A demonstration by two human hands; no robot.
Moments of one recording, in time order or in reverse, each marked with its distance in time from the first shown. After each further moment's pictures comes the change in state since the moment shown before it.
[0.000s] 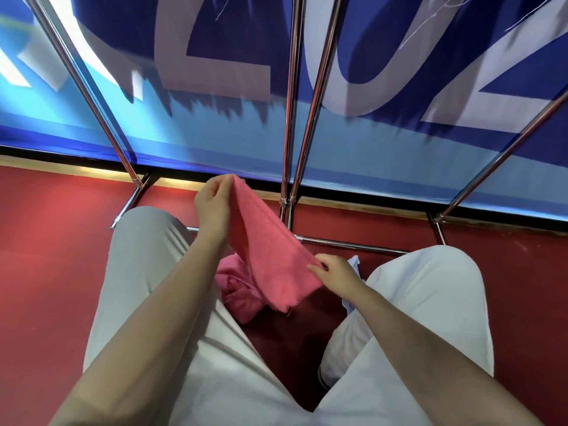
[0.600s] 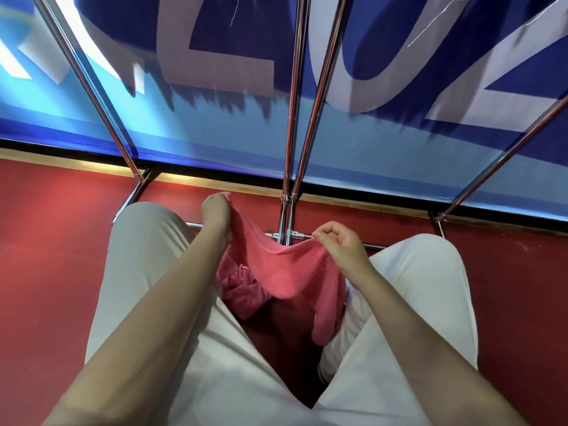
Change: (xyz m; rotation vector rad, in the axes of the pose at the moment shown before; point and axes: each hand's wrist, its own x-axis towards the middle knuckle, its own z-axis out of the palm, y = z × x) left_hand 0.017 -0.018 0.004 -0.263 0.090 -0.570; right_hand -0.016 -0.066 -0.039 0.533 0.220 0.005
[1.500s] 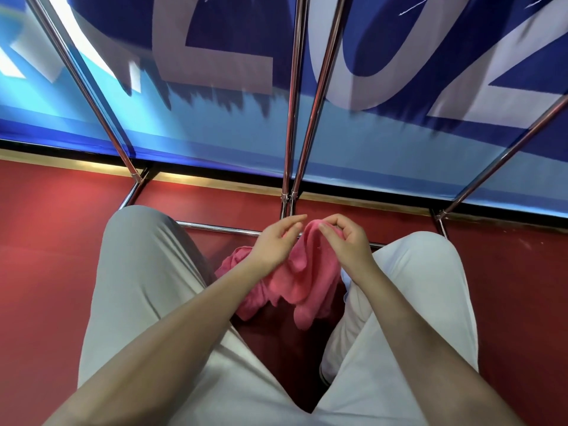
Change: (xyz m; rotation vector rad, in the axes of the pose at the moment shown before) left_hand -0.052 -0.069 0.019 0.759 -0.636 0.470; right_hand 0.004 -0.012 -0.001 0.055 0.063 -0.133
